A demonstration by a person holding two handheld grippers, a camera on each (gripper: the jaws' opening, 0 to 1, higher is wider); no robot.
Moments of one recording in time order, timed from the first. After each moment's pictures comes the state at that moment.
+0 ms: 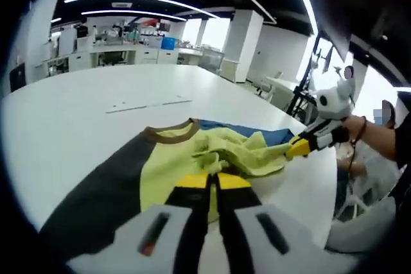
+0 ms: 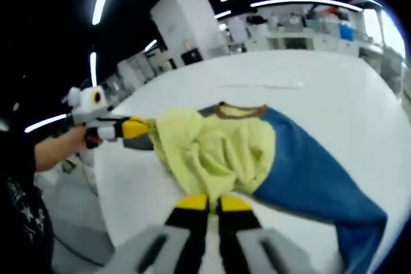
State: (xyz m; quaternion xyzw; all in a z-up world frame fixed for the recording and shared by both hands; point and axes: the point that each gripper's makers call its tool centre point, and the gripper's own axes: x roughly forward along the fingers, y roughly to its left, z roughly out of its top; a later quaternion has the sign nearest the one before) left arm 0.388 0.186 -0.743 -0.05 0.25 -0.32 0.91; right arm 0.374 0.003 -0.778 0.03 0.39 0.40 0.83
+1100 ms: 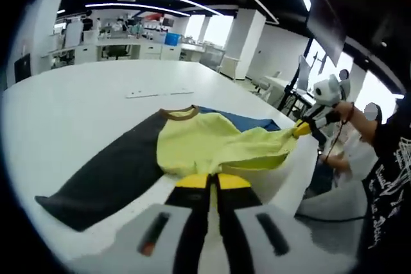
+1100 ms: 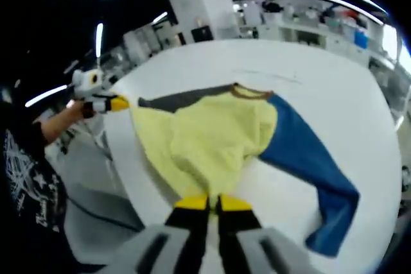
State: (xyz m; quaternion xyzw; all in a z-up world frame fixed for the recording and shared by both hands) left arm 0.287 0.245 -0.721 -0.07 0.28 -0.31 0.91; right arm 0.296 -0.039 -0.743 -0.05 0.43 0.41 0.80
